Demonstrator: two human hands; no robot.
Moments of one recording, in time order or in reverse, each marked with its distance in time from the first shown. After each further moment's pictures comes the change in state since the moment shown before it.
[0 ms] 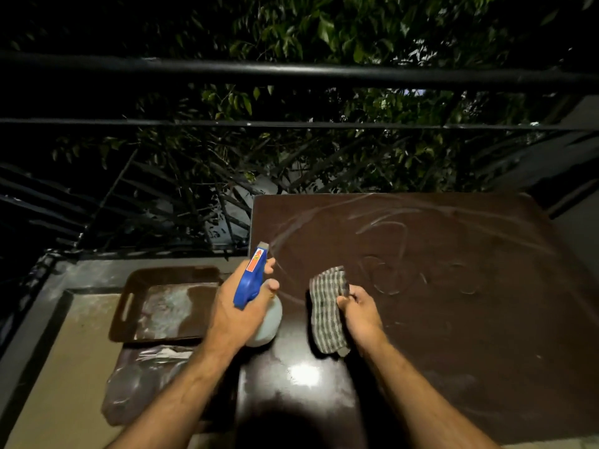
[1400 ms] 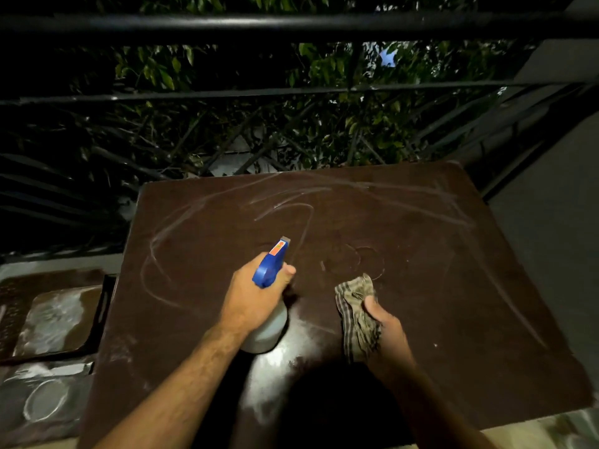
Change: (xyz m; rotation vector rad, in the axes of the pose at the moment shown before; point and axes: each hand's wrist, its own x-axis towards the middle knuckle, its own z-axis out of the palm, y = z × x) left_hand 0.020 0.027 0.282 0.225 -0.110 -0.181; right_hand 0.065 0.068 -0.267 0.892 -0.219 0.312
